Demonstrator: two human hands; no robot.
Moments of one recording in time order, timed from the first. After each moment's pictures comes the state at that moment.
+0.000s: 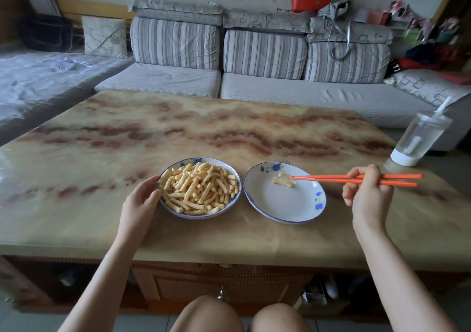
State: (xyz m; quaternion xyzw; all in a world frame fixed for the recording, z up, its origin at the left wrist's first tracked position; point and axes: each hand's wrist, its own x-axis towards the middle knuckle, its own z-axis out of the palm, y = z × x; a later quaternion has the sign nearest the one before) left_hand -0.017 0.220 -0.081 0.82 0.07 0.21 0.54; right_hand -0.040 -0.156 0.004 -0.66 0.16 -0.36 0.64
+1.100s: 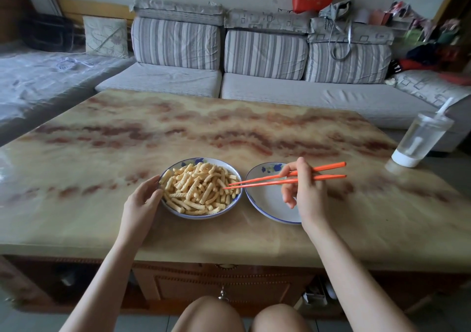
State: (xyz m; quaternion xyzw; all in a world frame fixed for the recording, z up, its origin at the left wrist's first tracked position) left_hand -0.021 0.216 -0.076 0.82 0.07 0.21 0.53; right_hand -0.038 -0.070 0.005 -0.70 0.01 -0.20 0.69
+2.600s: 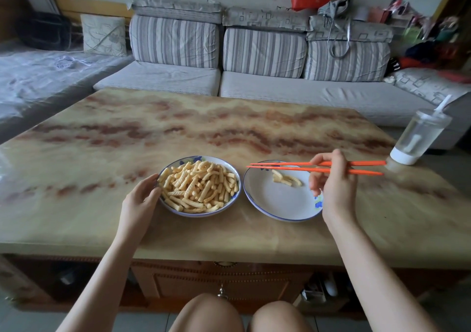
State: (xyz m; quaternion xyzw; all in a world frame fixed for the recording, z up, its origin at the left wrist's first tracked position) left_hand -0.020 0.218 -0.078 0.82 0.08 0.20 0.53; right_hand -0.039 -0.103 0.020 -0.64 0.06 -0.29 0.71
